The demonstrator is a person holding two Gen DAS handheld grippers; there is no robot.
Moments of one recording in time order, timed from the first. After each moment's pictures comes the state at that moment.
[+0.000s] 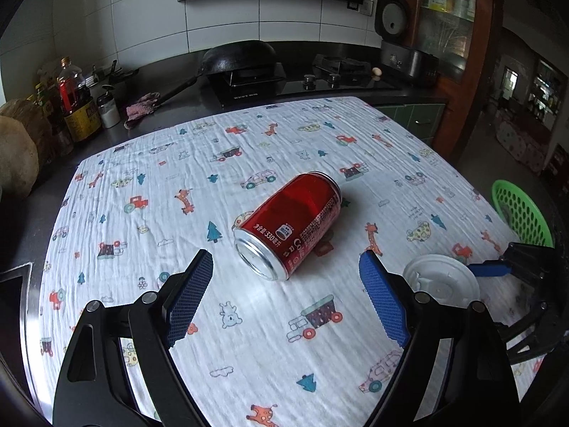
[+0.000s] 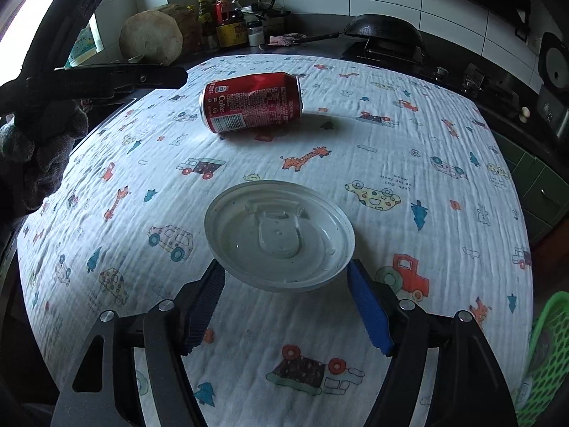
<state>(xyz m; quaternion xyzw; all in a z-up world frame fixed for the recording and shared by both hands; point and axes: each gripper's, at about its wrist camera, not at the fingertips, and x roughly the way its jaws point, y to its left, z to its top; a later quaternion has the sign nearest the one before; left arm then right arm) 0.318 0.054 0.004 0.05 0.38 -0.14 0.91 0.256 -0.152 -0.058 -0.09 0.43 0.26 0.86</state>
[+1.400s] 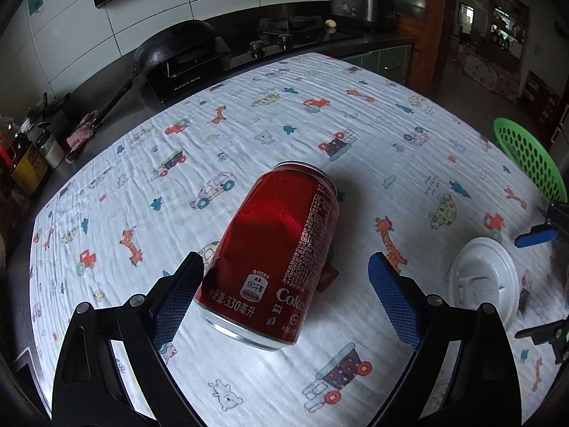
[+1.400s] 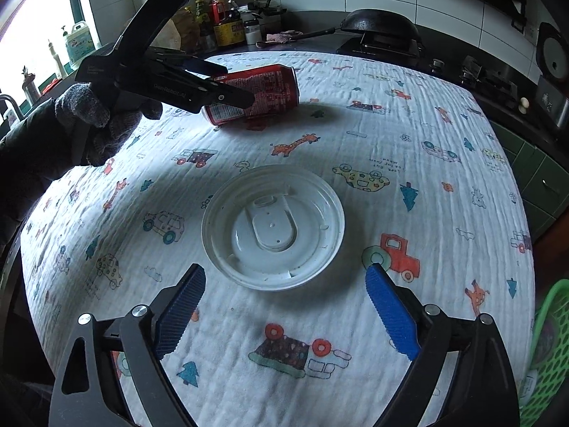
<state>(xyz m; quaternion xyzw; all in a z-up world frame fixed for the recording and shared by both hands) 0.389 0.009 -0.040 0.16 0.42 -0.22 0.87 0.254 -0.169 -0.064 -0.08 0.44 0.26 0.86</state>
